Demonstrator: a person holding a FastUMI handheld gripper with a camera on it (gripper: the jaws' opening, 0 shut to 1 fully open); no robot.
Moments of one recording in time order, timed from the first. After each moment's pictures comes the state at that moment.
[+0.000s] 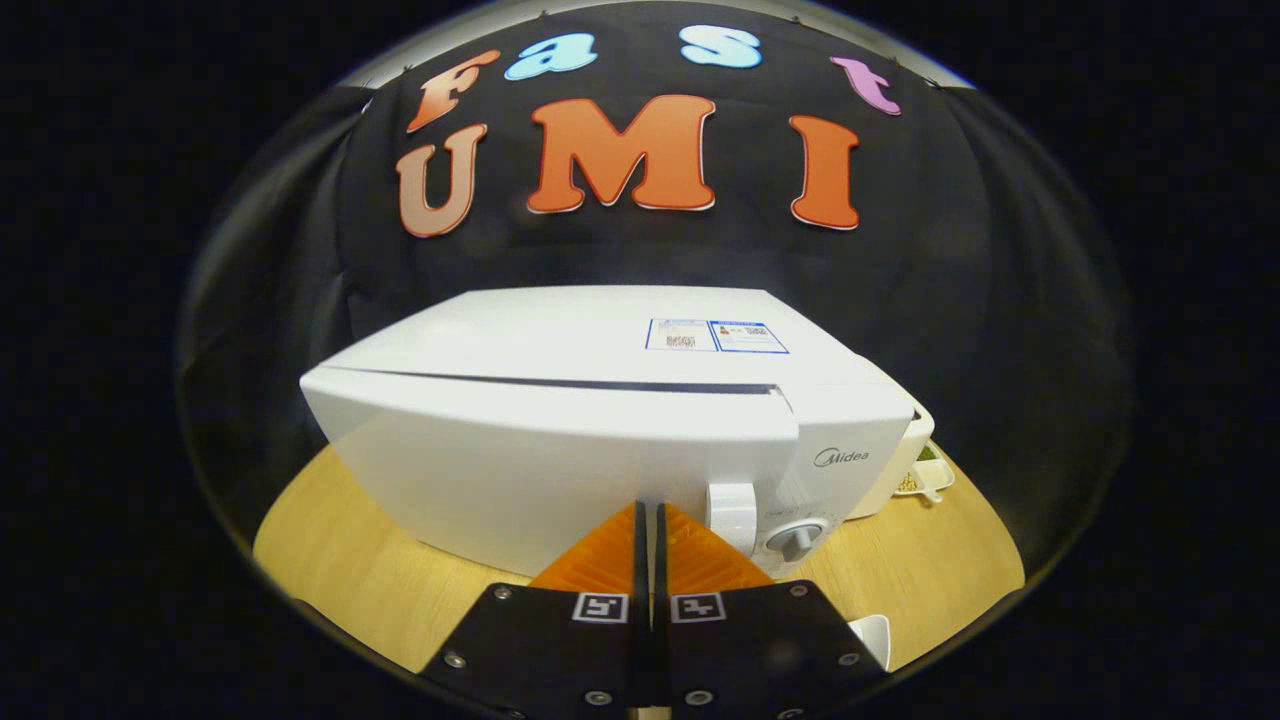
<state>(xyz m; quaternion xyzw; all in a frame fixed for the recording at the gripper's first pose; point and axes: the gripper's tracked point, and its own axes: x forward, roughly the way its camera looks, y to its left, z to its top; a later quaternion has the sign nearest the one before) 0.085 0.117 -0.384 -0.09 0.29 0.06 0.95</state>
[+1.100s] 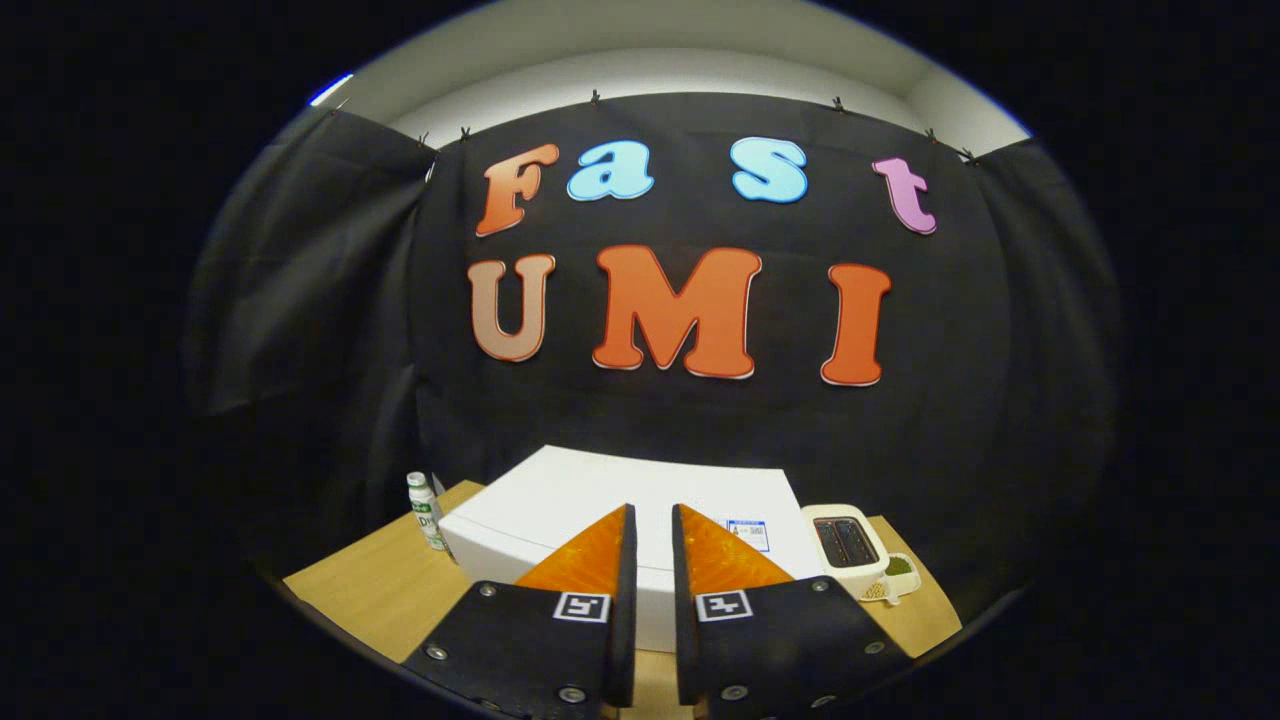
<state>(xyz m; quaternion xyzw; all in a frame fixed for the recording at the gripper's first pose) 0.071 0.162 -0.143 -0.06 0.11 0.13 0.98</state>
